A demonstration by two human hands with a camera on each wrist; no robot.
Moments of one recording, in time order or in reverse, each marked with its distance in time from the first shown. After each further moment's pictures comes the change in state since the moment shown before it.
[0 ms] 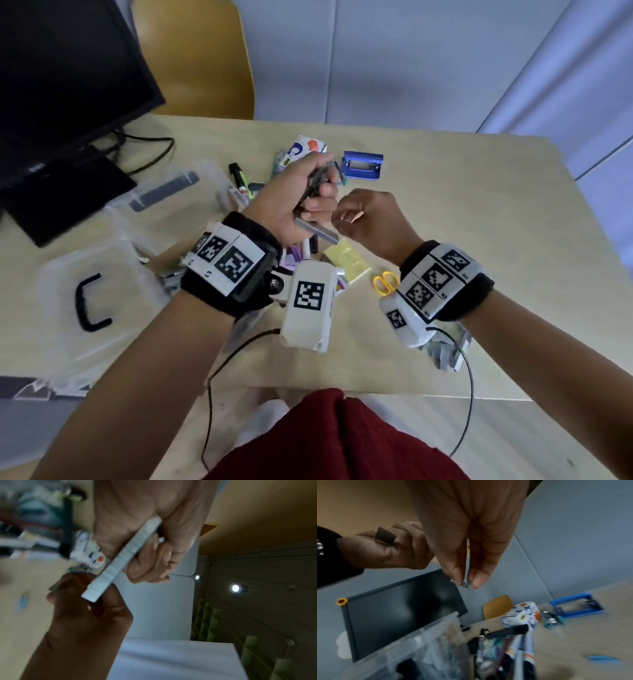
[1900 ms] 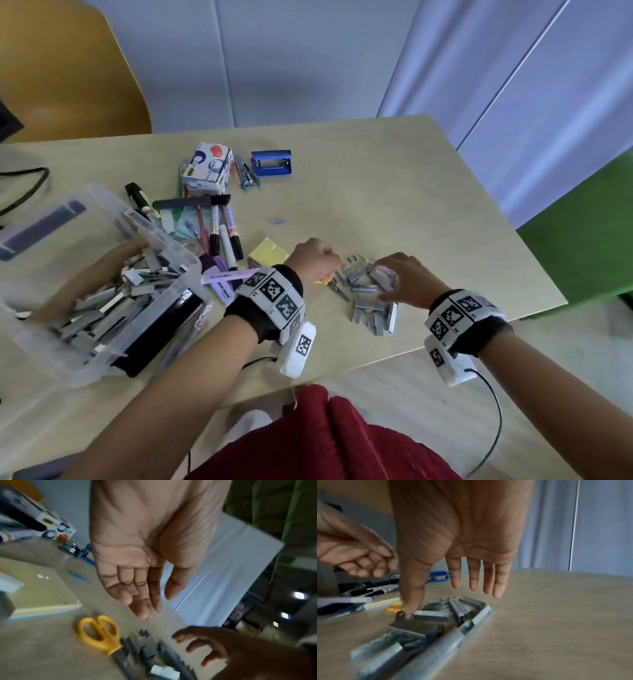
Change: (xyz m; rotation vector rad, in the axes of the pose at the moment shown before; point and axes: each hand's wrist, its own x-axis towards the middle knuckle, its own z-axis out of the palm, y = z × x) left_hand 0.073 -0.130 0.039 1.219 -0.025 -0.014; right_hand -0.160 0.107 -0.046 -0.305 -0.302 0.692
